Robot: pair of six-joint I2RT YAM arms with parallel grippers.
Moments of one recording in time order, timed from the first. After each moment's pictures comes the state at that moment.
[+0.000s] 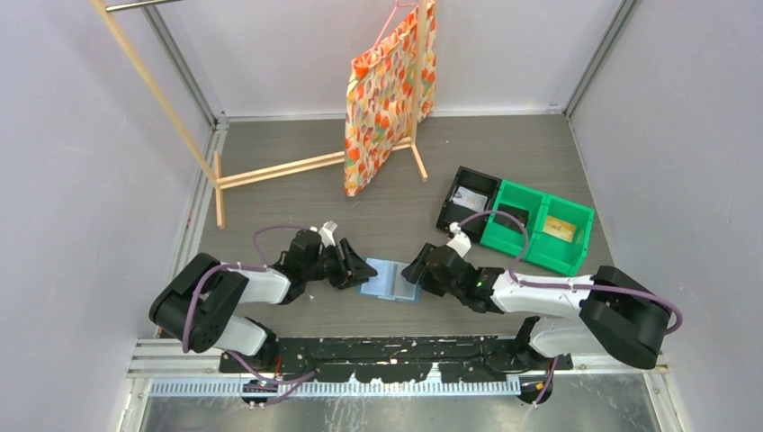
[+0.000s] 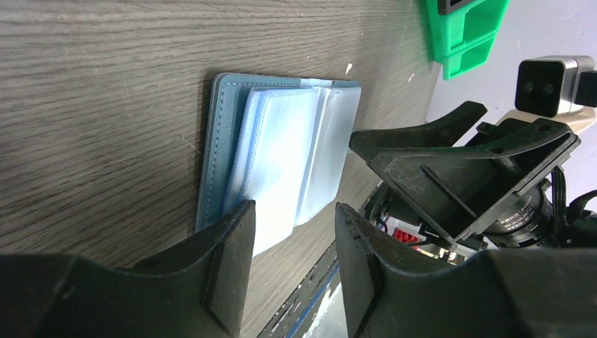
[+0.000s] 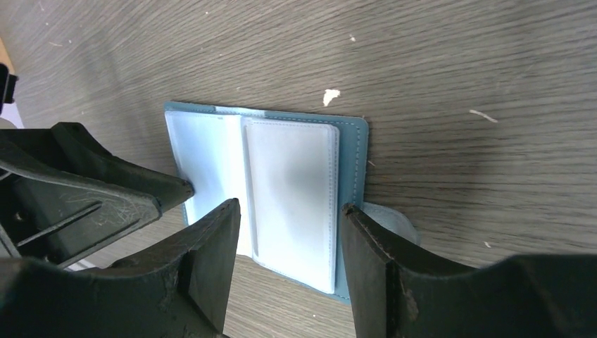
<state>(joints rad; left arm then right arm) -0.52 1.43 0.27 0.55 0.51 -1.07 0.96 1.26 0.42 0.07 0.28 1.22</state>
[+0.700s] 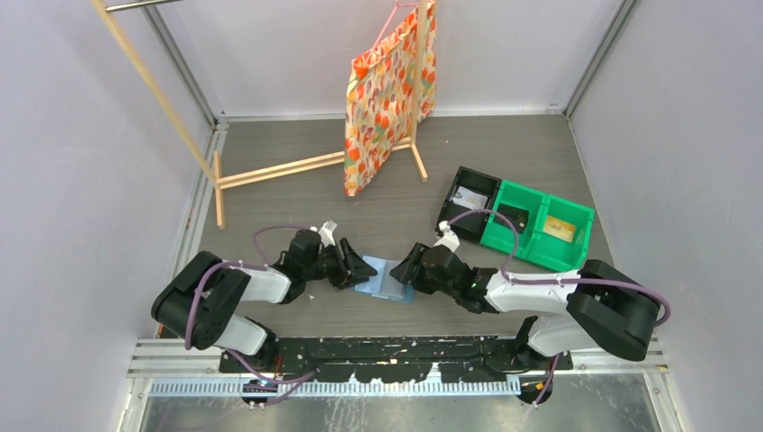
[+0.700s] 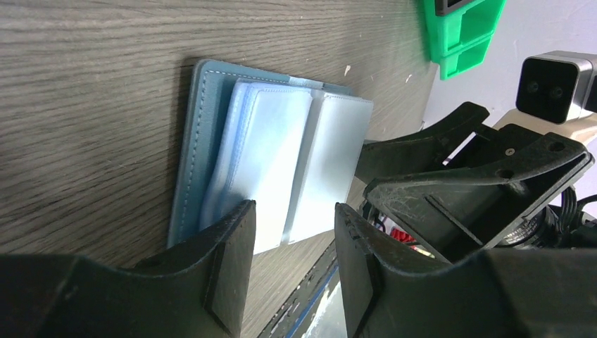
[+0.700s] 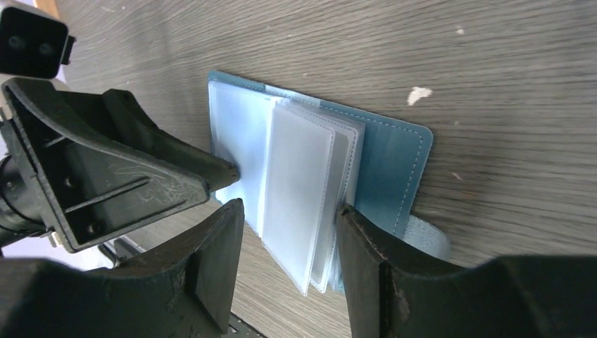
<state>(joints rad) -0.52 1.44 0.27 0.57 0.52 -1.08 0.98 1.32 0.42 0.23 0.21 1.18</state>
